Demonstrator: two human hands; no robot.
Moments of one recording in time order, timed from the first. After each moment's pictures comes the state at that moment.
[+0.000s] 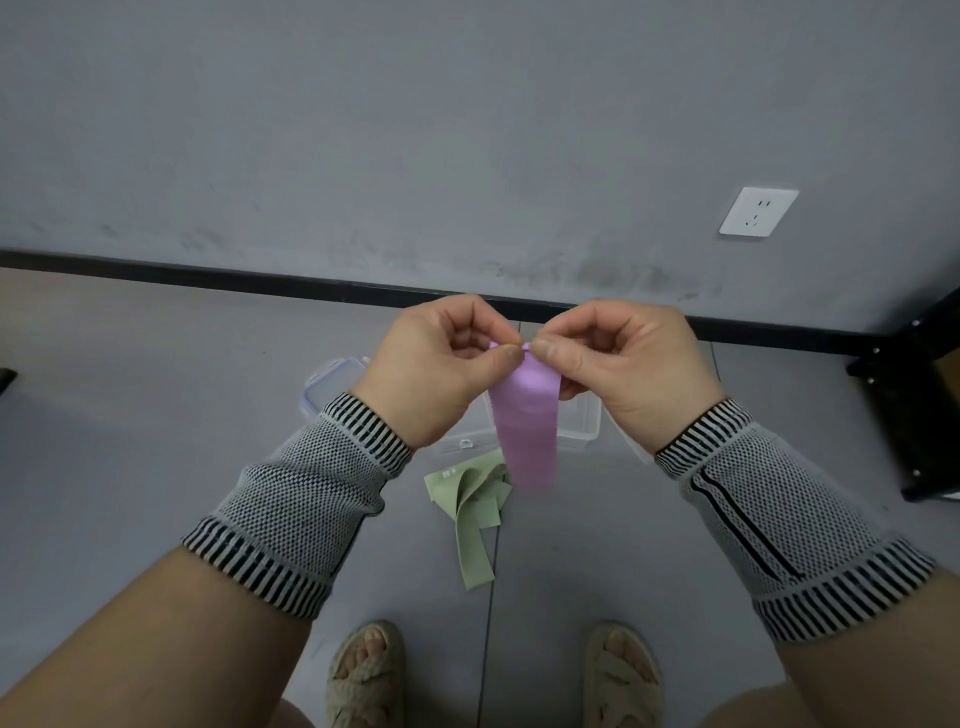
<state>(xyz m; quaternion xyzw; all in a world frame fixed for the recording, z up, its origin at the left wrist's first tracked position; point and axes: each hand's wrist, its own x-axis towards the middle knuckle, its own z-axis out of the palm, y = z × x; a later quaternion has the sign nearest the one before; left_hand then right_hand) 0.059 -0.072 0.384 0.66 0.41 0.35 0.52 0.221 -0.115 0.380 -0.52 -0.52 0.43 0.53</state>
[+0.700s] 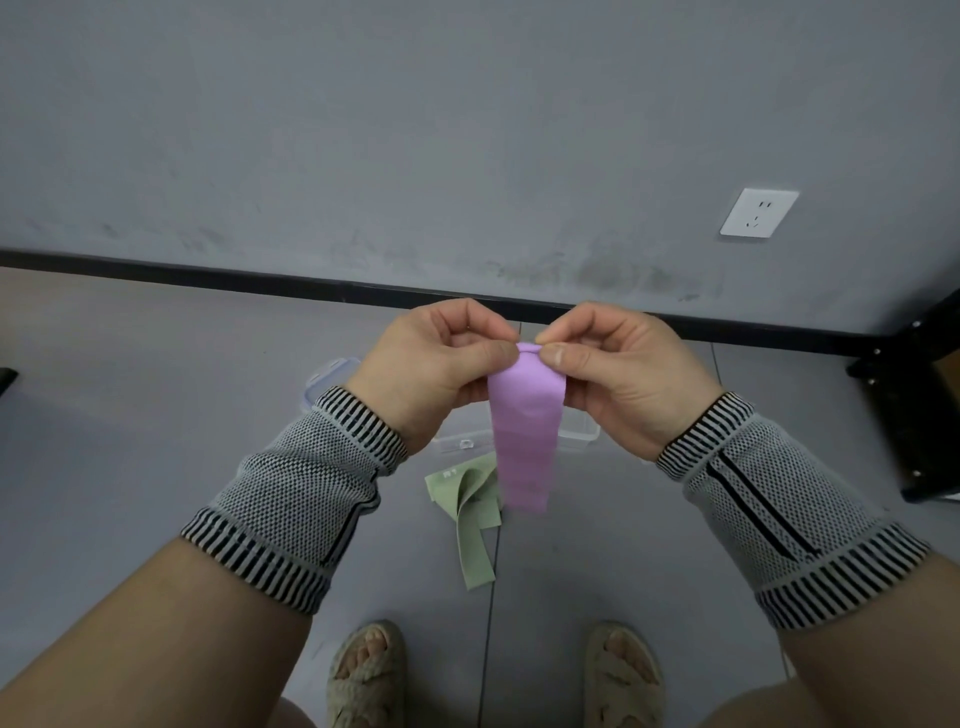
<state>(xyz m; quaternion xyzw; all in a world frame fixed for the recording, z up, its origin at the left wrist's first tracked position) 0.059 -0.069 0.385 0.52 0.40 0.35 0.67 0.222 -0.110 0.373 -0.43 -0.39 0.61 0.54</state>
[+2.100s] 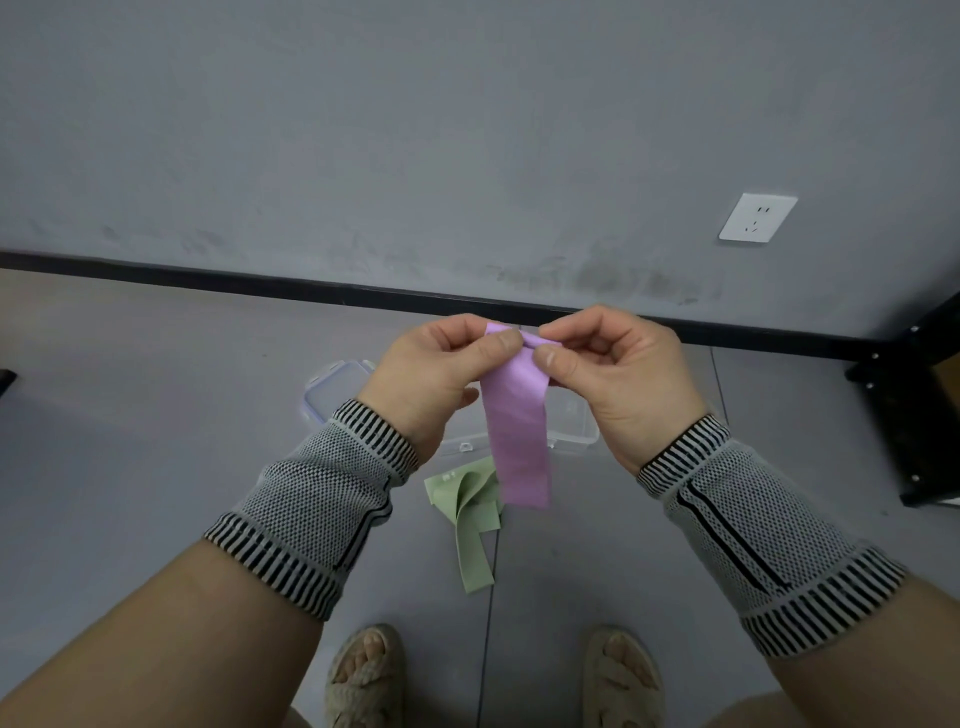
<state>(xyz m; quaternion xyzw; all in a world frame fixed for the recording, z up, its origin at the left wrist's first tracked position) 0.061 -0.068 0.373 0.53 0.44 0.32 0.65 0.213 -0.113 0.367 -0.51 -0.46 0.43 0.59</state>
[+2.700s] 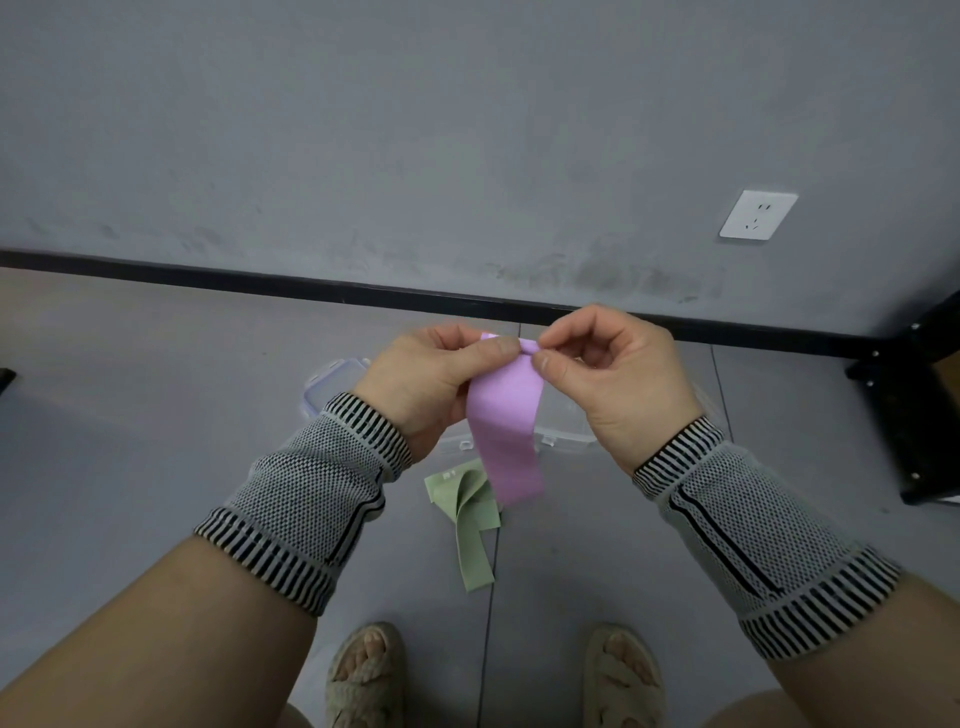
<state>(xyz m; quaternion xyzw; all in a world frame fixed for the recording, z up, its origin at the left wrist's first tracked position) 0.061 -0.064 0.372 0.44 0.43 0.33 0.72 0.210 -0.113 0.366 -0.54 -0.50 0.38 0.56</state>
